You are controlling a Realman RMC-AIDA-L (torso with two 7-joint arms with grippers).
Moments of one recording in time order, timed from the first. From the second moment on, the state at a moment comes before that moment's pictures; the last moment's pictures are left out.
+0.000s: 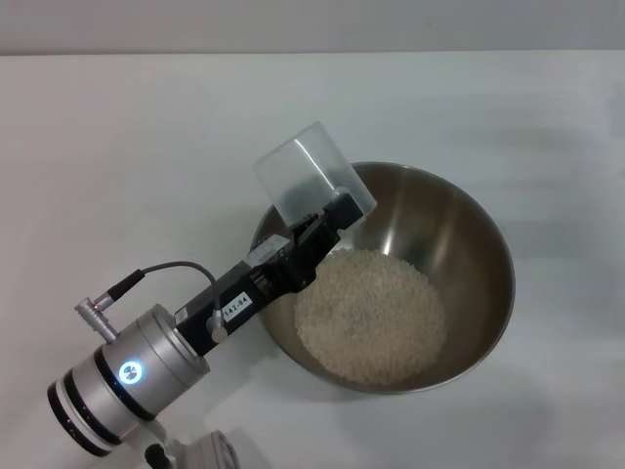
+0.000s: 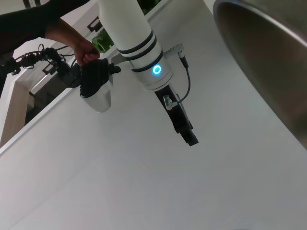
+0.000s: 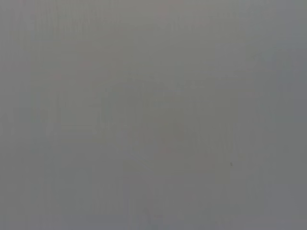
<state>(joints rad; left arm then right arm) -0.45 -2.08 -0.14 -0.36 2.34 1.49 2.07 0.53 2.02 -1.94 -0.09 0.72 -1.21 0.31</state>
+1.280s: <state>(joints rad) -0.33 -2.08 -0.50 -0.48 2.11 1.20 0.44 0.52 2.04 -1.94 -0.14 0.72 -1.22 0.32</state>
